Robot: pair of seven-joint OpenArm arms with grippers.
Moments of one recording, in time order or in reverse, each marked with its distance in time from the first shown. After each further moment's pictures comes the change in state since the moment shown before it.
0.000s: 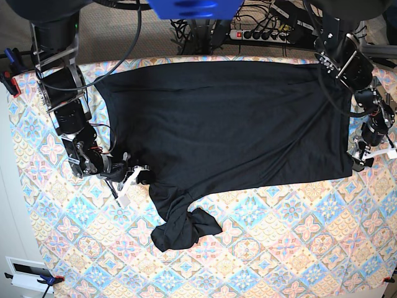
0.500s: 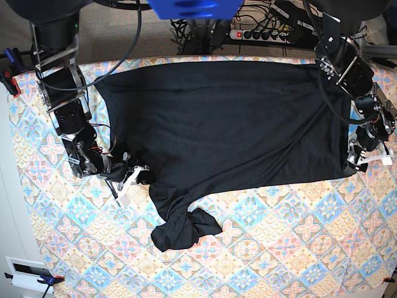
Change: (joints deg) left arm -2.7 0.2 0.1 -0.2 0.2 0.0 7.2; right arm 0.0 0.0 0.0 0.0 0.0 0.0 -0.2
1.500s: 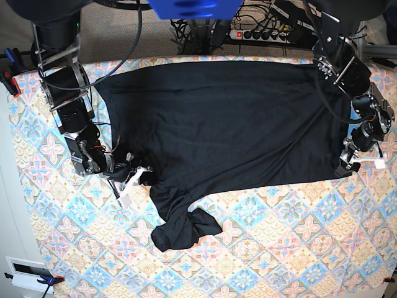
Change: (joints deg) left arm -0.1 0.2 0.0 -0.4 -0.3 -9.0 1.2; right arm -0.7 -1.1 0.3 0.0 0.2 -0.7 1.5
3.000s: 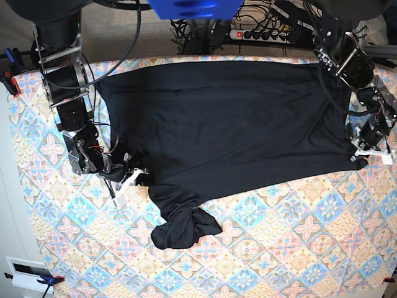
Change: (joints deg) left arm 4.5 -3.3 0.3 9.6 3.1 -3.0 -0.2; right arm -0.7 -0.2 7.6 0.2 -1.5 0.0 -2.3
